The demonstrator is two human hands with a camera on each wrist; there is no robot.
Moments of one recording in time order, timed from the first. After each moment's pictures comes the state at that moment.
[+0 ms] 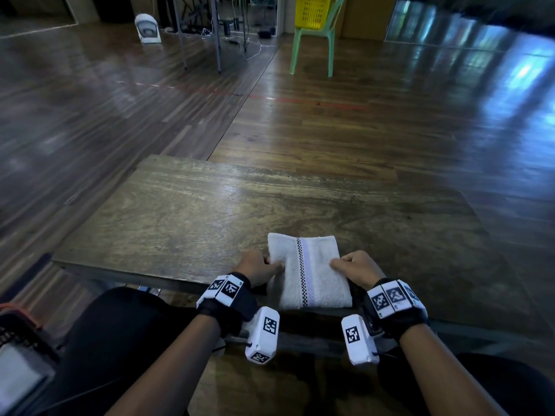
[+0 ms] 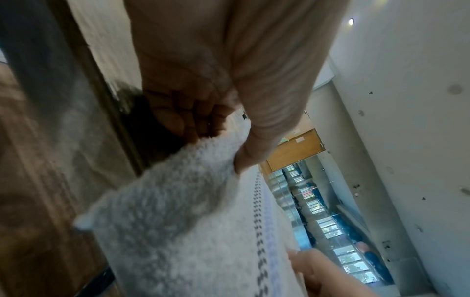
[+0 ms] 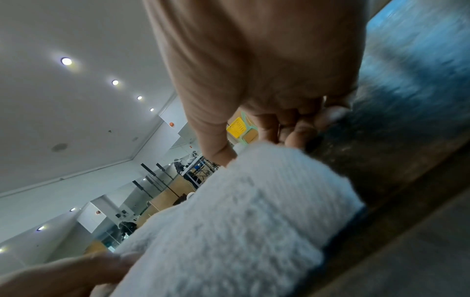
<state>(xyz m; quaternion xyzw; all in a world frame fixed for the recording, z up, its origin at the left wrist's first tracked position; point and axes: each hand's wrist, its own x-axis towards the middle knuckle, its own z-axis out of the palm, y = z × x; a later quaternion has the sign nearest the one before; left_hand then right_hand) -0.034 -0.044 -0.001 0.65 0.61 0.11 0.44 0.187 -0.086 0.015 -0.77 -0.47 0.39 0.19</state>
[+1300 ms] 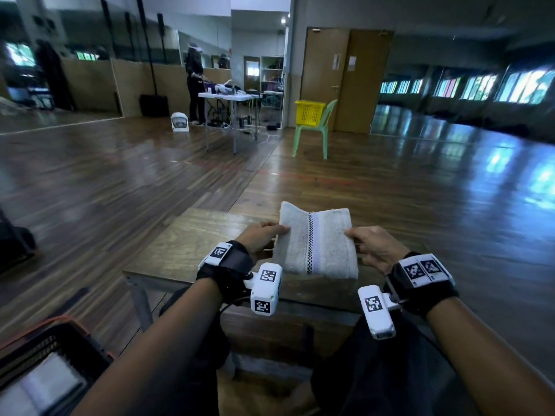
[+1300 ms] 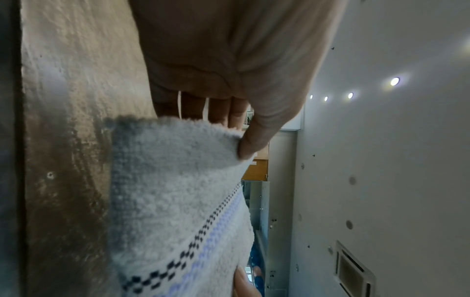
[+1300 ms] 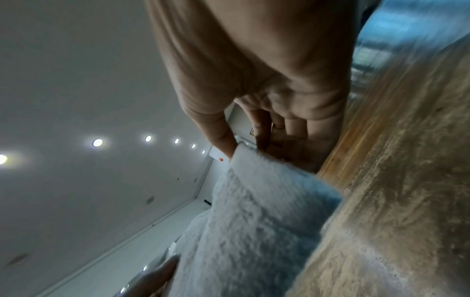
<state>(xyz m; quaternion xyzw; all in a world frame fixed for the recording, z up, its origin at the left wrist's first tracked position) -0.064 -0.158 0.181 0.51 0.45 0.40 0.61 0.163 -0.211 0.204 -0.62 -0.42 0.48 0.46</state>
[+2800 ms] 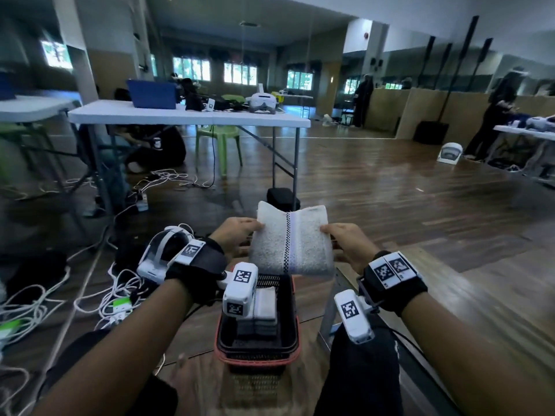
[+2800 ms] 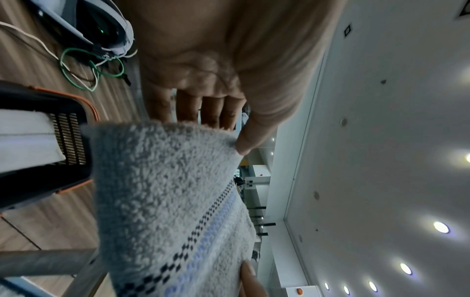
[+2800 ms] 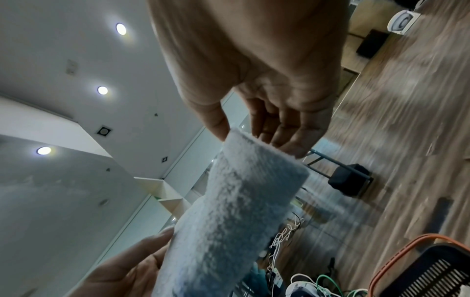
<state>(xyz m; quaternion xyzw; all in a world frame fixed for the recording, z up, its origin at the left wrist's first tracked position) -0.384 -0.335 0.204 0.19 0.68 0.65 0.29 -0.239 -0.164 0.213 -0.28 -0.71 0.63 0.17</state>
